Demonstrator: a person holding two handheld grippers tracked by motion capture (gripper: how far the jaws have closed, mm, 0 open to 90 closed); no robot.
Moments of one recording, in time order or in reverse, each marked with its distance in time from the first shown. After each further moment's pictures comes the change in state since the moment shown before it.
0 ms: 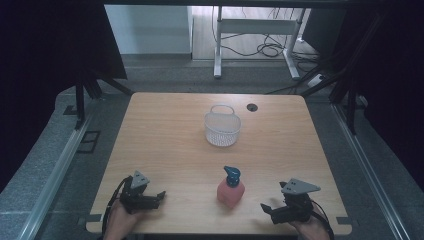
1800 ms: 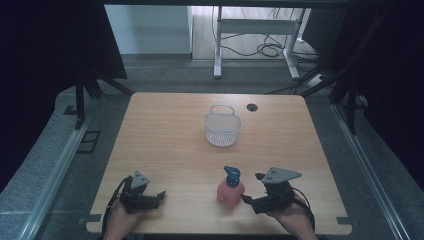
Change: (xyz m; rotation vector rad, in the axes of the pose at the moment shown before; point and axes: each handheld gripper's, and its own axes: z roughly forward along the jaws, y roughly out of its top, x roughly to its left) left arm 0.000 0.000 0.000 0.000 0.001 0.000; right arm 0.028 0.062 0.012 -0.046 0.132 -0.073
